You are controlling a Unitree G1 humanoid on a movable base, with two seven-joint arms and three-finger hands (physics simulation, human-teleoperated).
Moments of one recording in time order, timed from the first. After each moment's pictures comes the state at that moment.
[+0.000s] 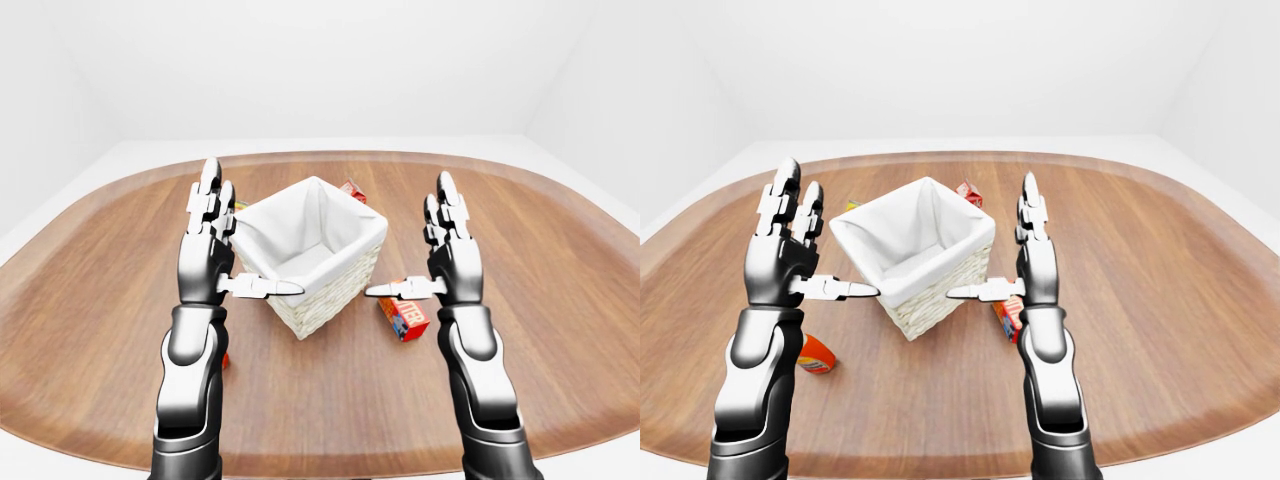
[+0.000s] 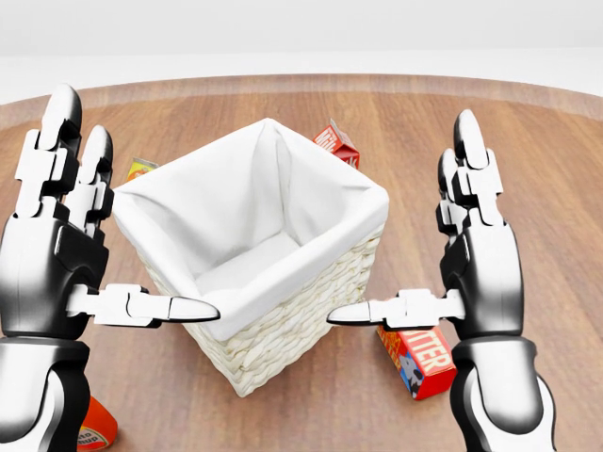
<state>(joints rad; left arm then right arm) -0.17 0.06 0.07 -0.40 -0.04 0.09 -0.08 -0.12 -0.03 0.00 -0.37 -0.06 0.09 -0.02</state>
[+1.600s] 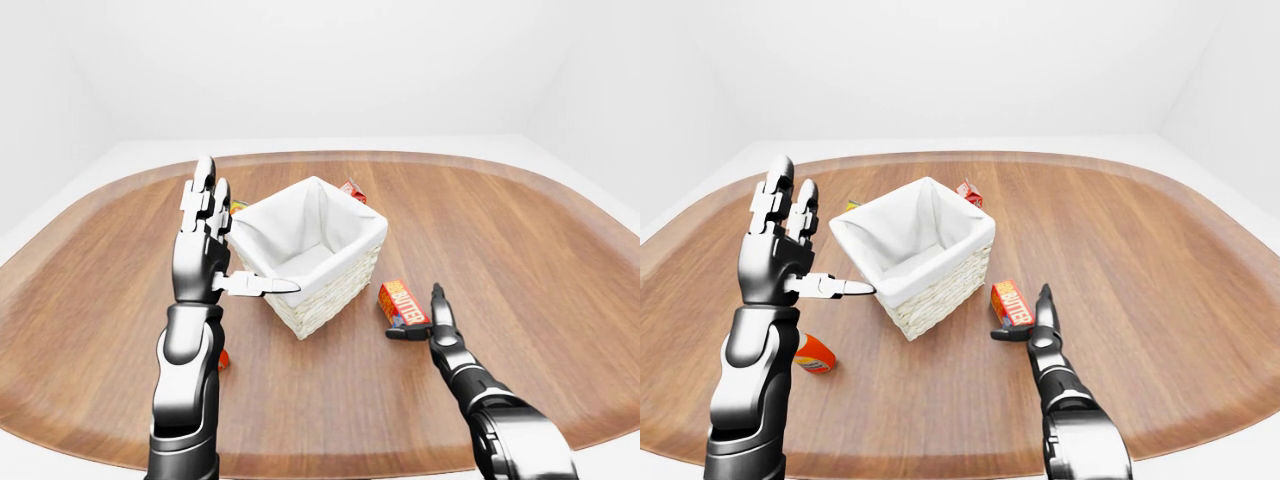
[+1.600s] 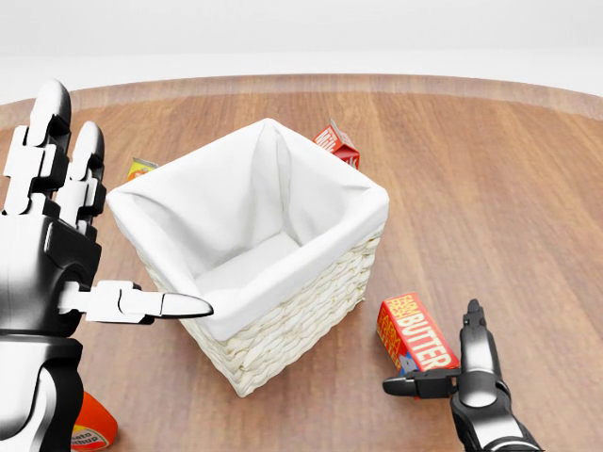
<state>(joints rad) -0.17 0.07 0.09 -0.40 -0.06 0.09 -0.08 -0.56 -0.19 -0.09 1.25 -0.15 -0.07 -0.27</state>
